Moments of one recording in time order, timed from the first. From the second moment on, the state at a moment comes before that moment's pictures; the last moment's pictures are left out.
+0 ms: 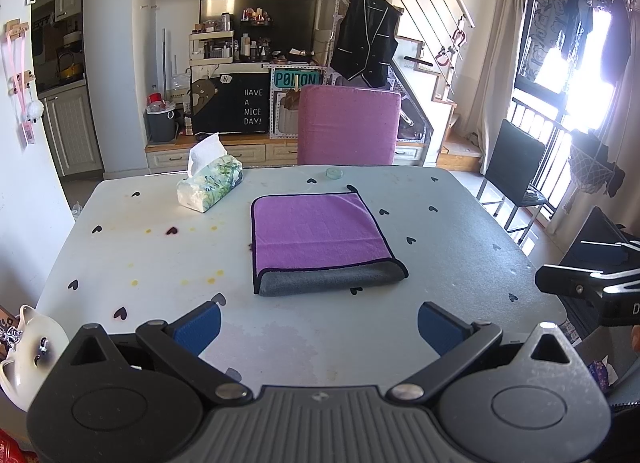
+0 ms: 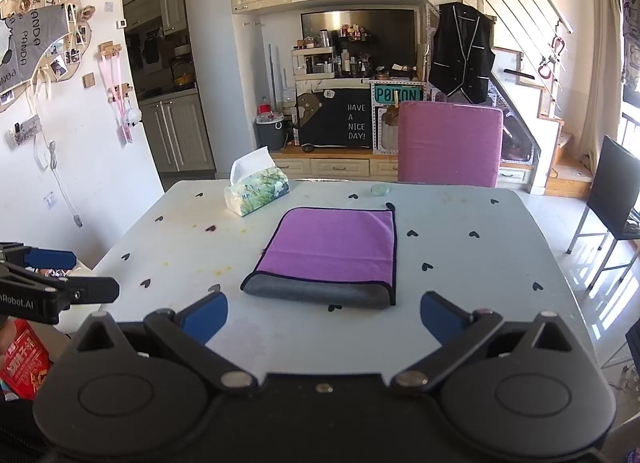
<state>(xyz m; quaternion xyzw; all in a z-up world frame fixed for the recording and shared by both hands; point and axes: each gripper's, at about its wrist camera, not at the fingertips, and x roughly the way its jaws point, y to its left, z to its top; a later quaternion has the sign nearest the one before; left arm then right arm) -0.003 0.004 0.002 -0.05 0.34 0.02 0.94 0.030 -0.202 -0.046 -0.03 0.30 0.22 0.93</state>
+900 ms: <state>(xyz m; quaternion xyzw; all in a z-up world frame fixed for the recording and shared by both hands) 0.041 0.010 -0.012 -0.04 0.34 0.04 0.94 0.073 -0.208 -0.048 -0.02 0.30 0.21 0.93</state>
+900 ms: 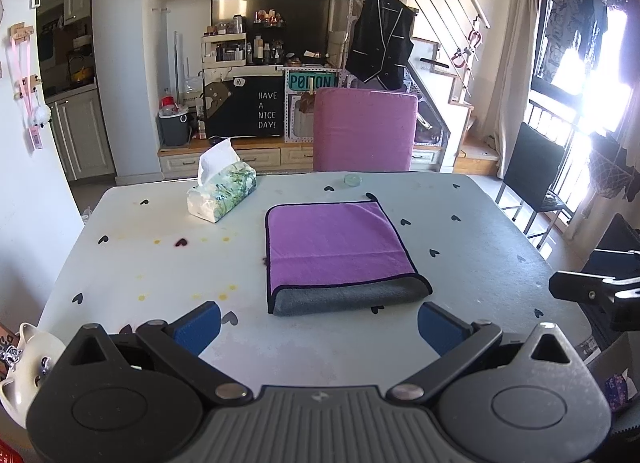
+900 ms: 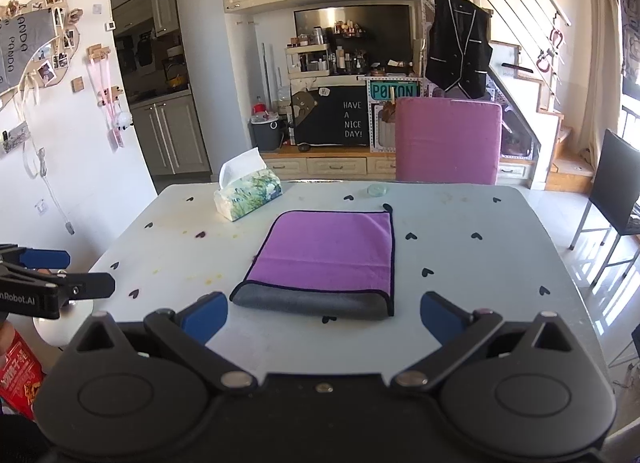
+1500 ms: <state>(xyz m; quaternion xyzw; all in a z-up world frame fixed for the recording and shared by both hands) 0.115 0.028 -0.058 -0.06 0.36 0.08 0.93 0.144 -0.198 -0.084 -0.02 0.30 0.19 0.93</state>
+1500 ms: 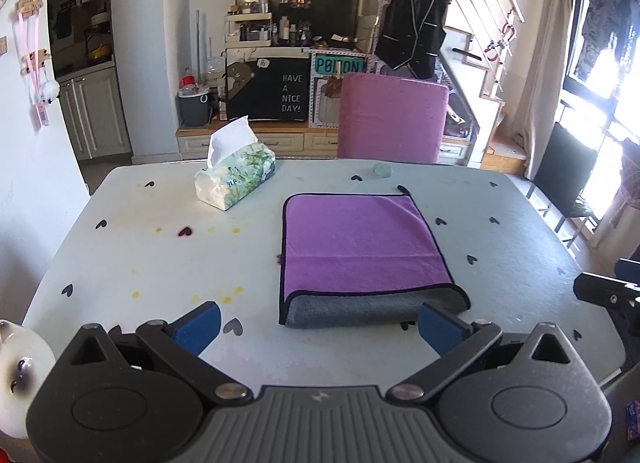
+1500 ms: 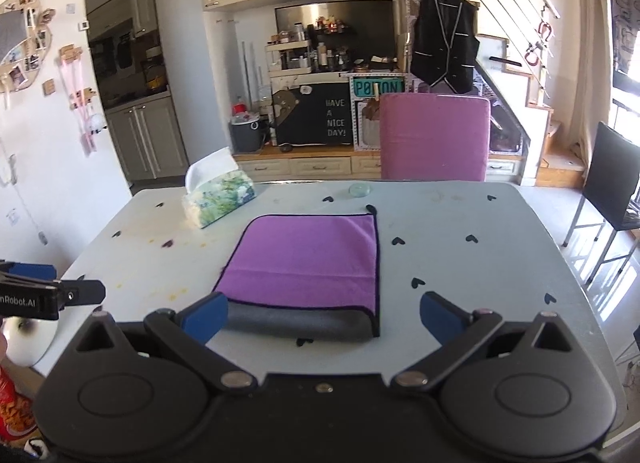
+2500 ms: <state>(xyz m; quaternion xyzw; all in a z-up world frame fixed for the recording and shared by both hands) 0.230 0.058 -0.194 -0.07 0.41 0.13 0.90 0.265 -0.184 -0.224 -0.02 0.33 0.16 0.93</state>
